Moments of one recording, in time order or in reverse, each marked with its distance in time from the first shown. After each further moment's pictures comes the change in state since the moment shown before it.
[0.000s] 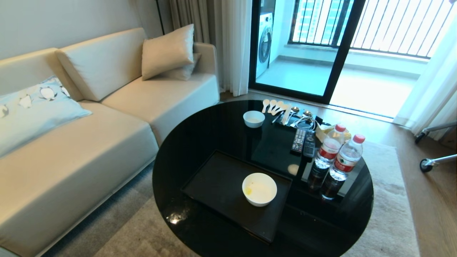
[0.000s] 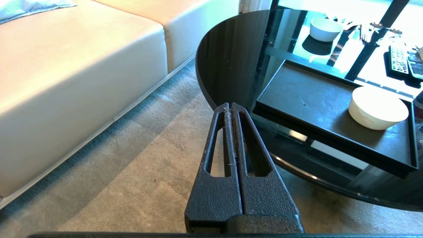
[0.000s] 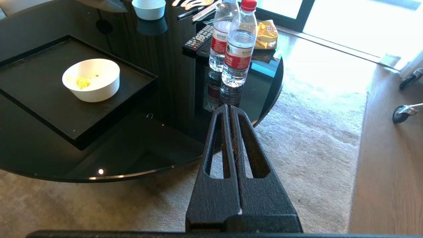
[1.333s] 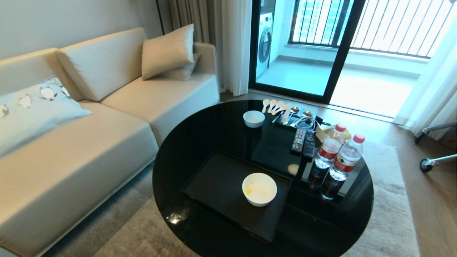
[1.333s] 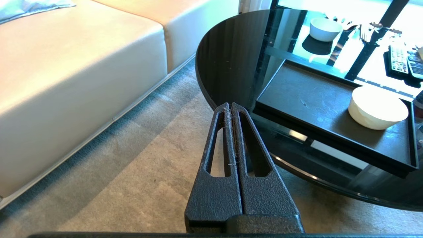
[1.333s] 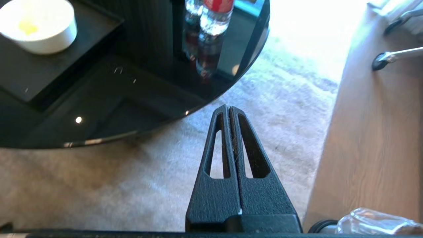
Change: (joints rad) left arm 0.000 0.000 0.000 0.000 0.000 0.000; right arm -0.105 0.336 -0.008 -0.076 -0.001 -0.075
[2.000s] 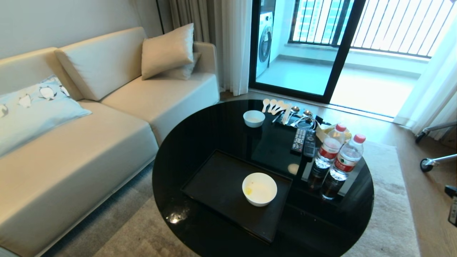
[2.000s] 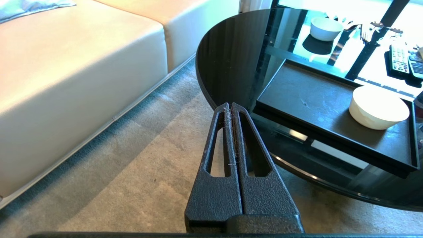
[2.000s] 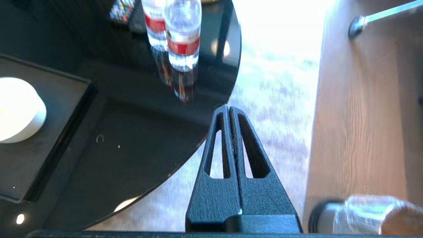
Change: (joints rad) left arm 0.000 0.000 0.000 0.000 0.000 0.001; right arm 0.202 0.617 -0.363 -0.160 -0.366 0.221
